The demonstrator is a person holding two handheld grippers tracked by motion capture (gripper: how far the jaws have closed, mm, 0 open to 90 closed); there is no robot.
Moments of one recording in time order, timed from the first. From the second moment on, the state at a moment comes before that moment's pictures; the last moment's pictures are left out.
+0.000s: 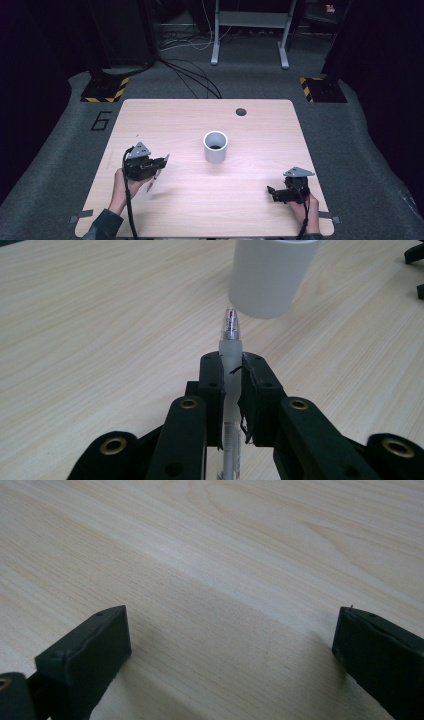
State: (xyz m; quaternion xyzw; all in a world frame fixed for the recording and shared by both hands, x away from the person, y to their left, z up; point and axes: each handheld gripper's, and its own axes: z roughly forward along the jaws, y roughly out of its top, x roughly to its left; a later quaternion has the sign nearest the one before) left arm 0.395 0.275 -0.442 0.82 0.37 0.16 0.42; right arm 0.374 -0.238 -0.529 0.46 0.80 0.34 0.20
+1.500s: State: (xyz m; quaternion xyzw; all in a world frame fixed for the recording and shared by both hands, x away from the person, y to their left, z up) left arm 0.418 0.221 -0.386 0.76 0.31 0.22 0.53; right arm 0.377 -0.236 -0.529 0.46 0.80 0.34 0.19
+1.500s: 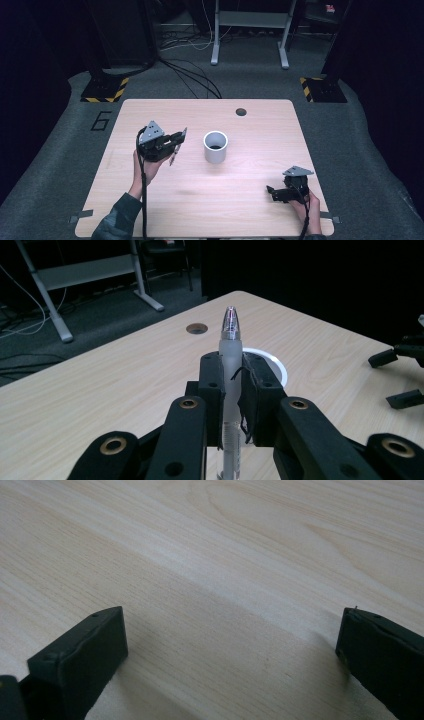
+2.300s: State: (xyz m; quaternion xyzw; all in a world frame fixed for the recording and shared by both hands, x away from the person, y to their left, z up) left arm 0.445 0.181 -0.366 0.74 0.28 0.23 0.57; right arm 0.377 -0.236 -0.529 0.46 0.80 0.33 0.19
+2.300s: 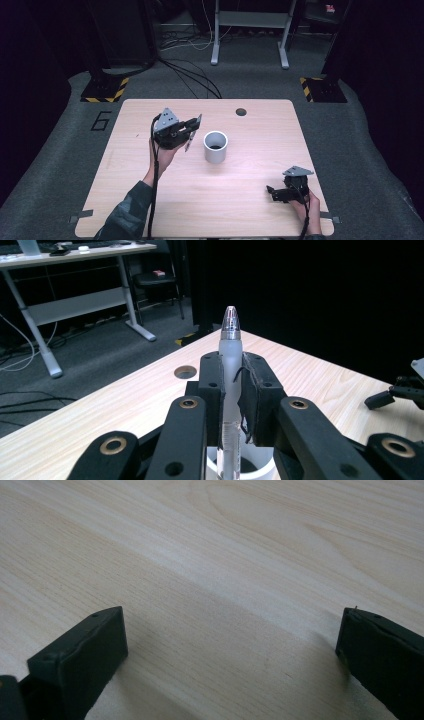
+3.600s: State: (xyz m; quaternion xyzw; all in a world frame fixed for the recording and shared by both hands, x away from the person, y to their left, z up) left arm 0.494 0.111 -0.389 0.72 0.27 0.22 0.61; right arm 0.378 -0.237 -0.529 0.46 0.80 0.33 0.19
